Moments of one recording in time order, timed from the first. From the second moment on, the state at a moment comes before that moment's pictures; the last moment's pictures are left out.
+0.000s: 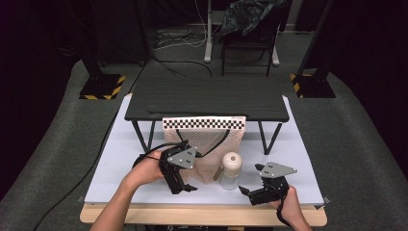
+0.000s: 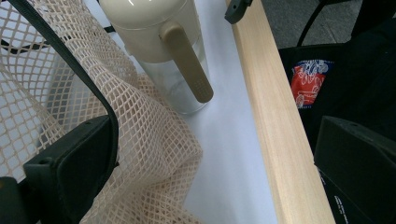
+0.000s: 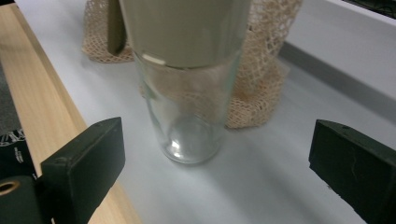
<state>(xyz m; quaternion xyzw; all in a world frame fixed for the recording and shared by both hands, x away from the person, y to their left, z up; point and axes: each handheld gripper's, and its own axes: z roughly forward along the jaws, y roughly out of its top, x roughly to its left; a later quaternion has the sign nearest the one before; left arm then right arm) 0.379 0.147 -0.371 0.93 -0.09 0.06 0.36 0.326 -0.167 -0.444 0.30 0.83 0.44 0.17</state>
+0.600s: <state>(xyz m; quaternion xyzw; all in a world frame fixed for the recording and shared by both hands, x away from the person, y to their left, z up) 0.379 0.147 -0.372 0.93 -0.09 0.06 0.36 0.338 -0.137 -0.432 0.28 0.83 0.45 0.17</state>
